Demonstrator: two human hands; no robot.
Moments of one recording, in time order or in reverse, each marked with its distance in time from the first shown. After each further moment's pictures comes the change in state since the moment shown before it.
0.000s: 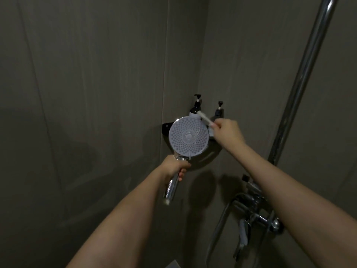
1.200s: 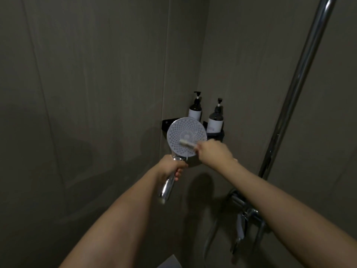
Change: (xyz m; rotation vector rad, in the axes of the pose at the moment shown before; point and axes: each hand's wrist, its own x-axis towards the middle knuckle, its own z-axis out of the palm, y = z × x) left_hand -0.011 -0.010 -0.004 0.023 0.016 -0.004; right_hand -0.045 -0.003 0.039 -0.363 -0.236 -0.155
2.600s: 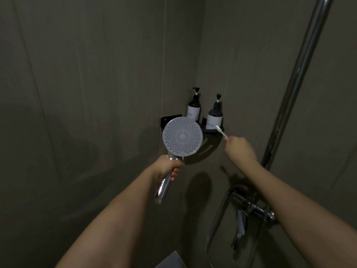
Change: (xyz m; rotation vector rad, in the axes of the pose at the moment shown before) left_hand 0.000 -0.009 -0.007 -0.002 -0.014 -0.045; right_hand -0.013 0.056 -0.003 0.158 0.041 0.330
